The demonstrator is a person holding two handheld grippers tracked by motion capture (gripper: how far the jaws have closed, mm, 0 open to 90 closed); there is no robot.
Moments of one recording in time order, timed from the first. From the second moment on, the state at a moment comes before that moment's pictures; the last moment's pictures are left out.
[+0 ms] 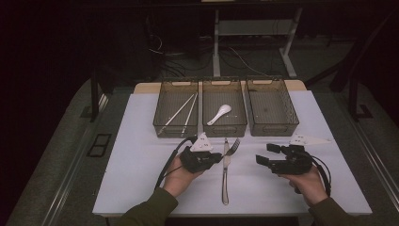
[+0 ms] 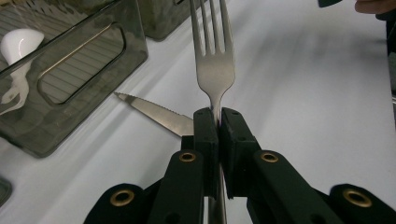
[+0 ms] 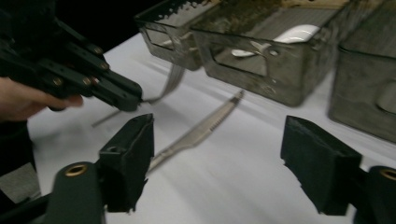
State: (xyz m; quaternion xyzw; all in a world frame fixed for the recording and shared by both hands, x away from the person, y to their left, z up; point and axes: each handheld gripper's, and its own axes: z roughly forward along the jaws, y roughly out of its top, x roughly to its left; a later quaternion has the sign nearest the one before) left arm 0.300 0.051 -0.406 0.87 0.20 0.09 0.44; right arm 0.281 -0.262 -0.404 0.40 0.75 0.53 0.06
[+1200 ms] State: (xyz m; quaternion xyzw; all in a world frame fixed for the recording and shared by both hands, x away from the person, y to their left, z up) left arm 0.299 0.052 -0.397 0.86 0.20 0.11 0.46; right arm 0.316 -0.204 -0.401 0.39 0.74 0.55 -0.02
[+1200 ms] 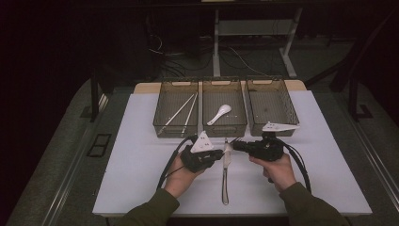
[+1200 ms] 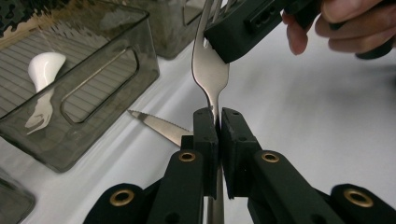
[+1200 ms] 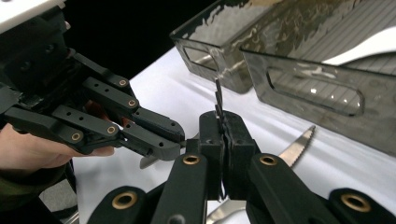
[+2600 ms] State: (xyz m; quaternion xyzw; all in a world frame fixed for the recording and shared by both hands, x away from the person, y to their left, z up) left arm 0.273 0.165 -0.421 0.83 0.25 0.07 0.50; right arm 0.331 -0.311 -0.353 0.44 0.67 0.59 0.11
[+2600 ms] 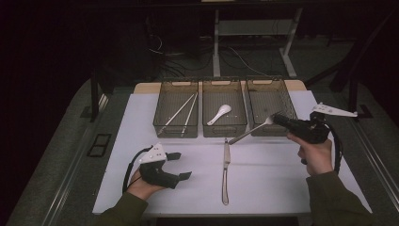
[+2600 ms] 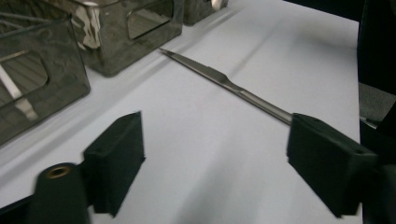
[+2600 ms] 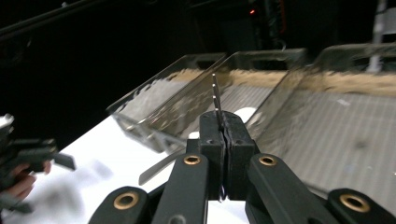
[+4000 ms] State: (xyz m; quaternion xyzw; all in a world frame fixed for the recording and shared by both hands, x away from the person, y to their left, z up) left arm 0.273 0.165 -0.429 0.83 0.27 0.05 0.48; right arm 0.432 -0.353 -0.357 0.54 0.70 0.43 0.16
